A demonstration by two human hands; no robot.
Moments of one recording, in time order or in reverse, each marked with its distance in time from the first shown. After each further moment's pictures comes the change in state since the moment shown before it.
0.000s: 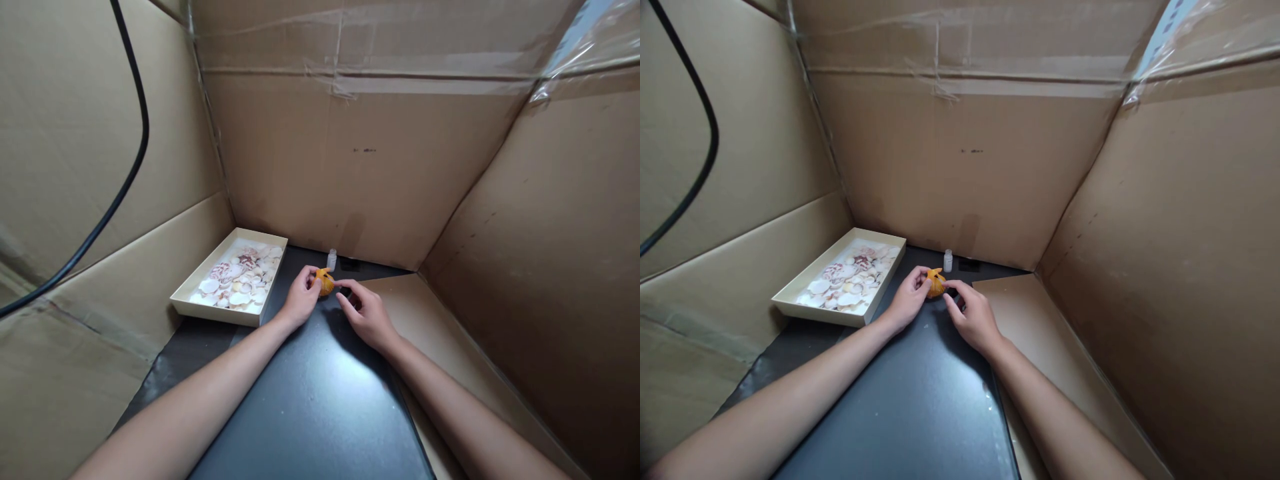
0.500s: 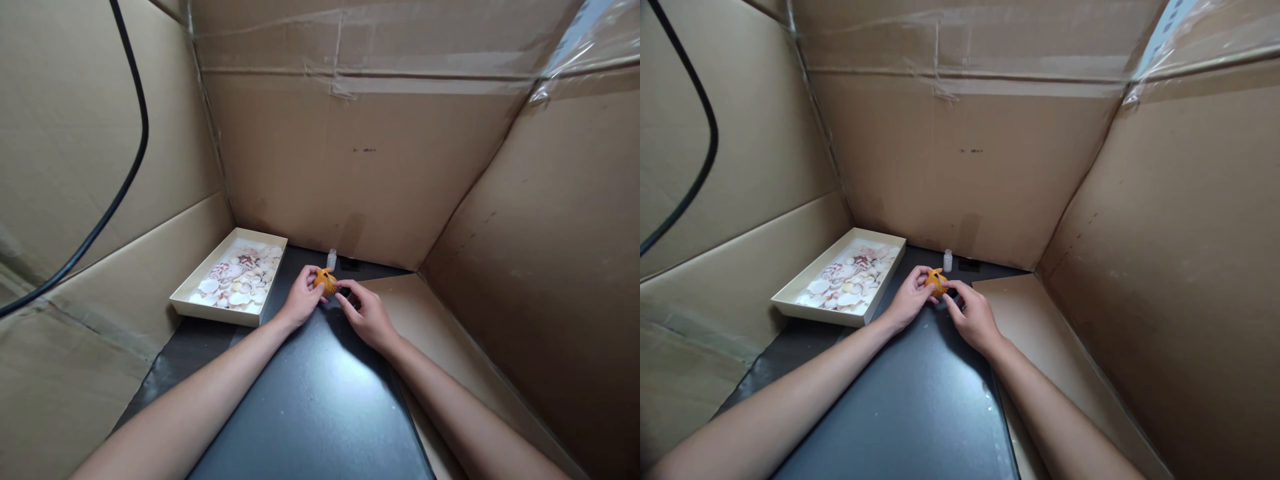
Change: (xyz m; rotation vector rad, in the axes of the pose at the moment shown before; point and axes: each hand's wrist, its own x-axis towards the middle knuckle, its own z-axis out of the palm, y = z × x) left_hand -0.003 -0.001 0.000 -0.193 -0.141 -0.064; right_hand 0.000 0.005 0.004 0.018 0.002 0.009
